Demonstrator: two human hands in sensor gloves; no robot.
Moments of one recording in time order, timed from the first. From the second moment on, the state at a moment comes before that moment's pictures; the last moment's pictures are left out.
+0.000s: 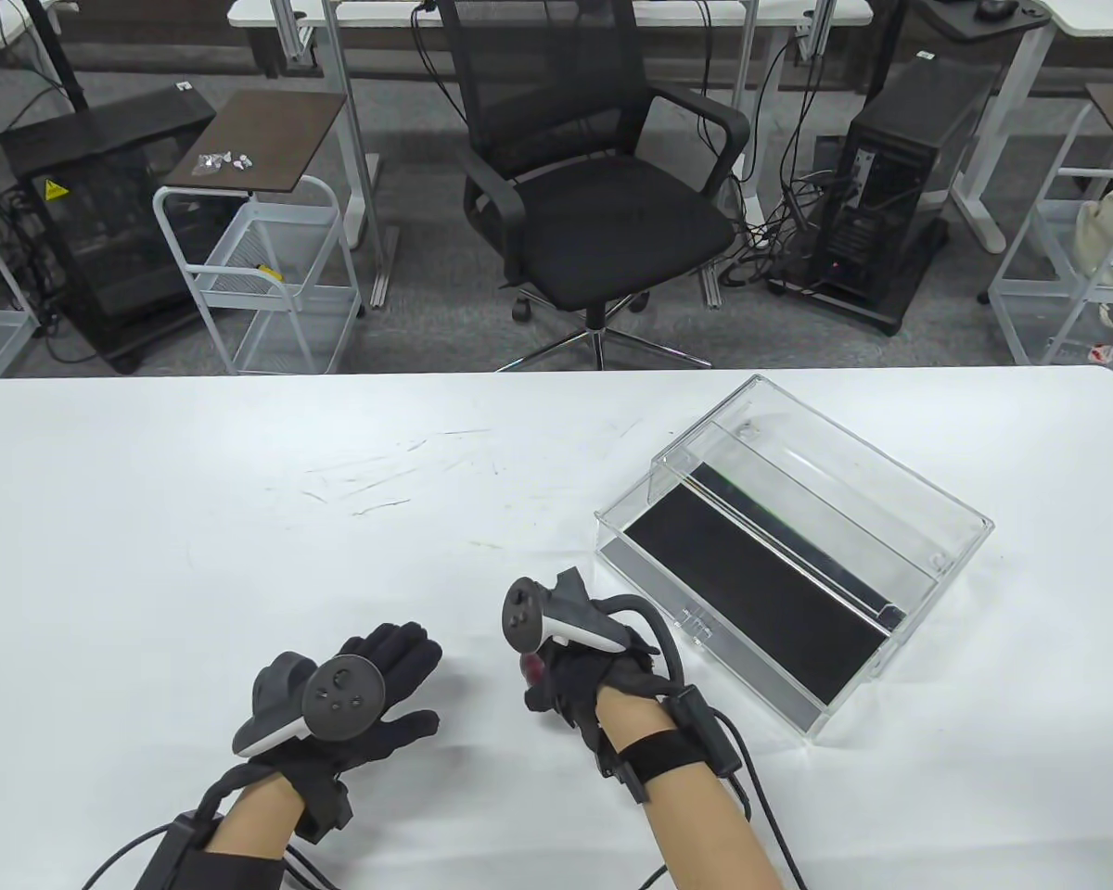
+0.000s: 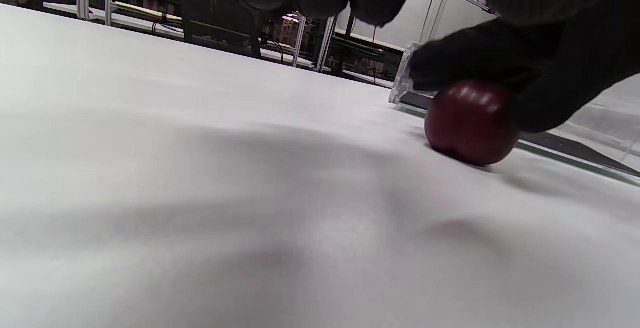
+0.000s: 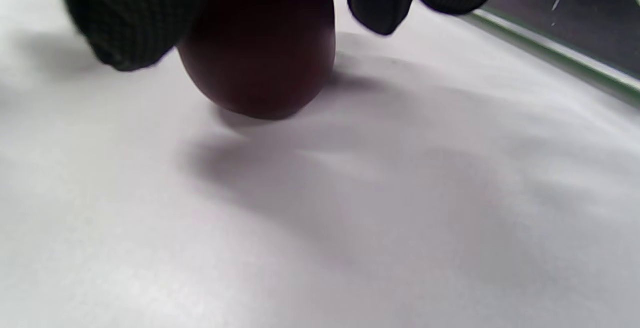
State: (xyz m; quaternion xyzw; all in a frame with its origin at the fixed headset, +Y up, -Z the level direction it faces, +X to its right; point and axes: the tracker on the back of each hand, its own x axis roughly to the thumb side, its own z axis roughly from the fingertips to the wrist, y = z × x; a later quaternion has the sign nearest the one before) left_hand -0.238 -0.725 -0.328 -0.05 -0.23 0.12 0.96; right_hand -0.019 -0.736 -0.397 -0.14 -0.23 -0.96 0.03
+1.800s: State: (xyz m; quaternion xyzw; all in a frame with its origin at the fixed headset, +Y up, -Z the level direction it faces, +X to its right) left_hand -0.243 -0.729 -0.334 -0.06 -0.22 0.13 0.97; right_hand 0.106 -0.654 -0.408 0.17 0.07 -0.98 -0.10
